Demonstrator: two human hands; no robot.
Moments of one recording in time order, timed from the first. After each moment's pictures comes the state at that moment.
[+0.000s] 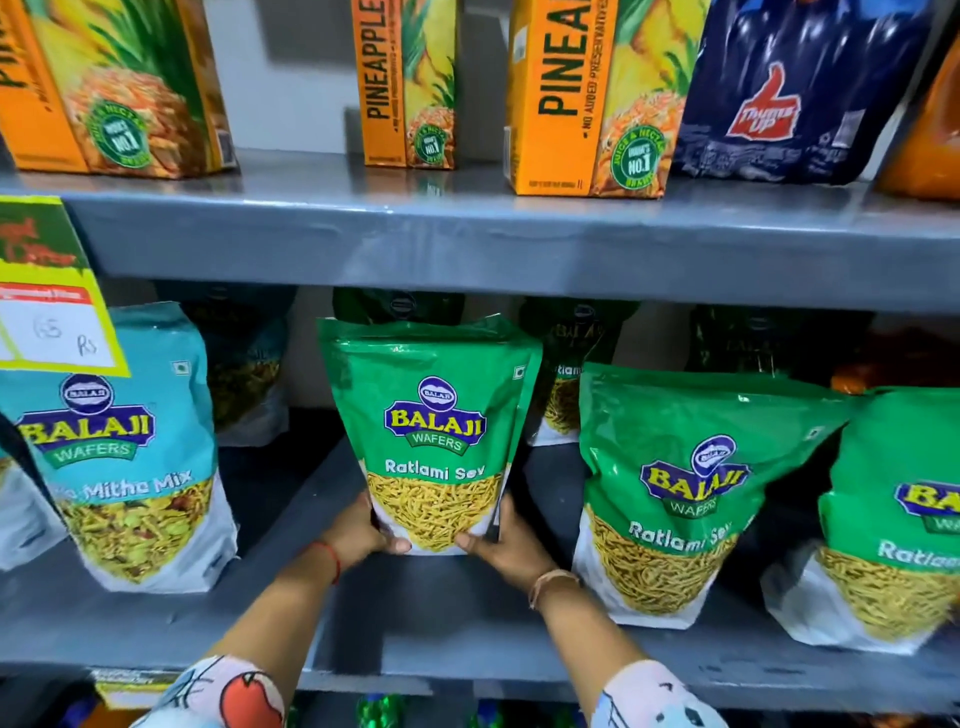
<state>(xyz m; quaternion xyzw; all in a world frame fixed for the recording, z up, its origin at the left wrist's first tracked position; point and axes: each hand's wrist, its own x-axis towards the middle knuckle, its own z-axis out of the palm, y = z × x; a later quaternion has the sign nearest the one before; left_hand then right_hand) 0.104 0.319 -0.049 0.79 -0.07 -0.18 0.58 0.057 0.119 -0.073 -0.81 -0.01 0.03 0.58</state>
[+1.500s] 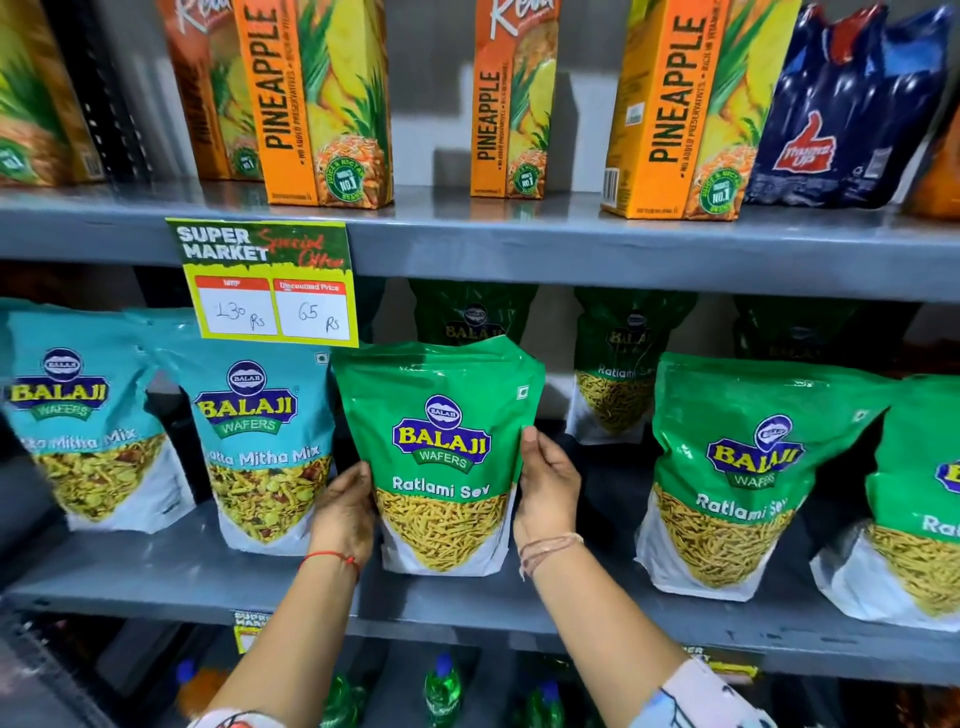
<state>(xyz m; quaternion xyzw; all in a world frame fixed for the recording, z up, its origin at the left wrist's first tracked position) 0.083 0.396 -0.014 0.46 -0.01 0.02 0.89 0.059 0.213 0.020 -0.44 0.05 -0.23 0.87</state>
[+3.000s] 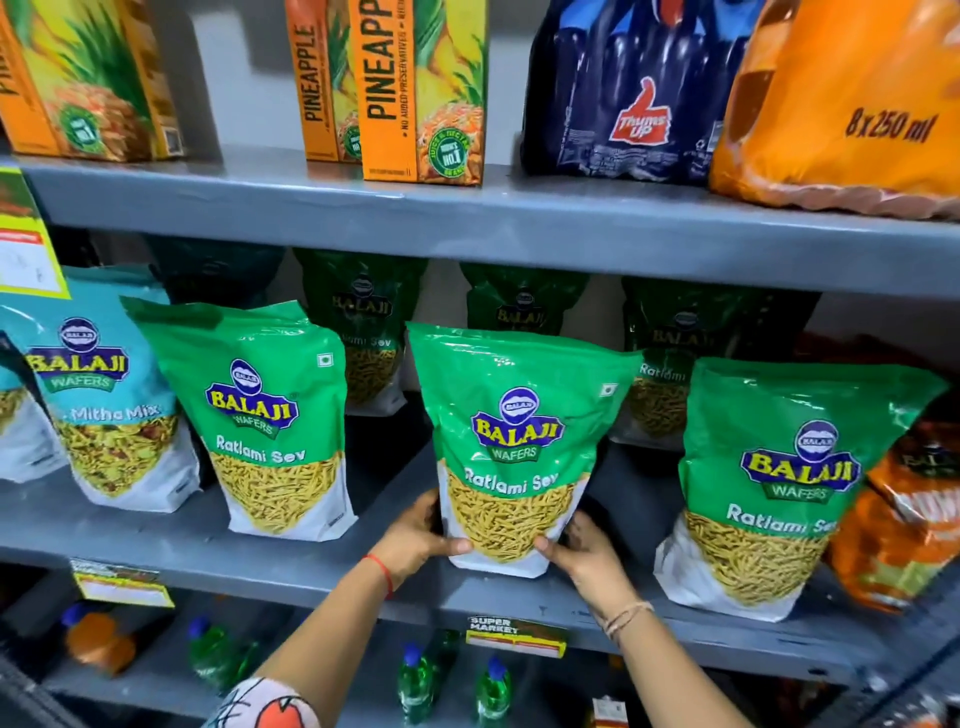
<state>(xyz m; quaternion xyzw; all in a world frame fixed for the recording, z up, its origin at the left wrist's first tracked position) 0.024 0.167 -0.045 0.69 -0.11 -0.17 0.70 -0.017 -0.046 -0.062 -0.74 -0.01 -0.02 0.68</state>
